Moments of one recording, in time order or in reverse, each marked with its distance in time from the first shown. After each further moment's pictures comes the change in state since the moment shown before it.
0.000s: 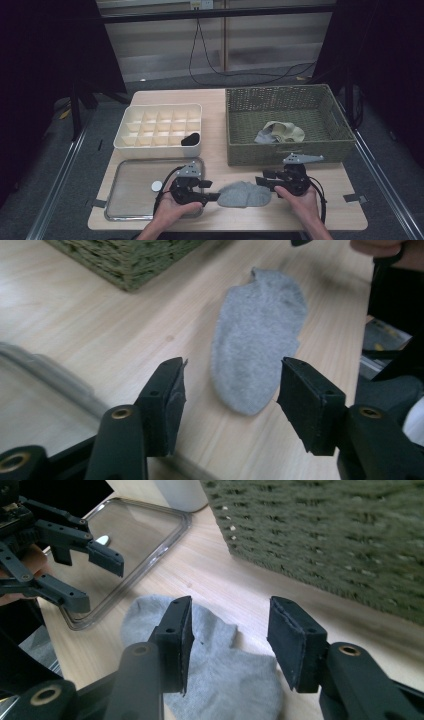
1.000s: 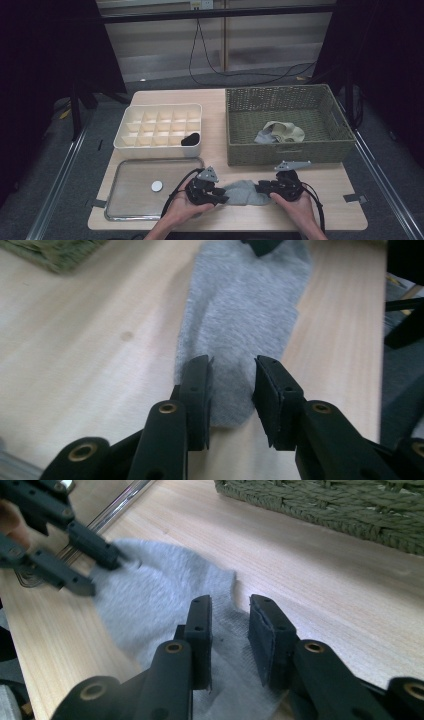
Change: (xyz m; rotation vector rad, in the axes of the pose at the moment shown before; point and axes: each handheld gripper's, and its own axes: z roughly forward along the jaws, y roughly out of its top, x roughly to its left) left arm -0.010 0.006 0.047 0.129 -0.061 0.075; right arm -0.006 -0.024 0.024 0.128 -0.044 -0.027
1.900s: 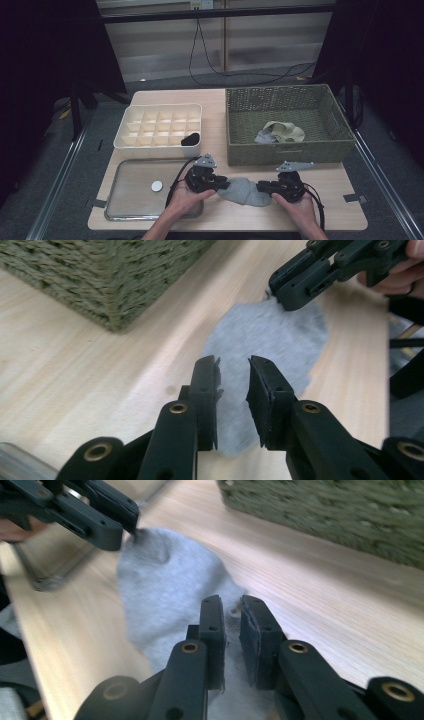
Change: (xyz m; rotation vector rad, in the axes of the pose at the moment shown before) left arm 0.021 0.023 -0.009 -0.081 0.035 -0.028; right arm 0.005 0.000 -0.008 -0.030 -0.008 -0.014
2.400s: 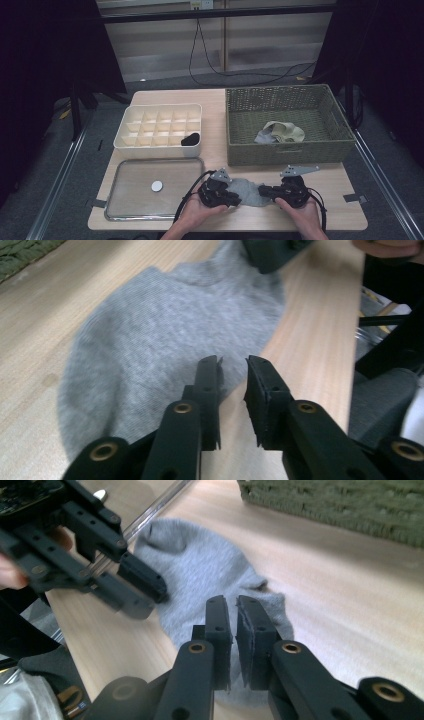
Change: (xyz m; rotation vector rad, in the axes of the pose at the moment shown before) left arm -0.038 -0.008 0.026 0.076 -0.081 -0.014; right arm 0.010 -0.006 -0.014 -0.013 0.046 0.018
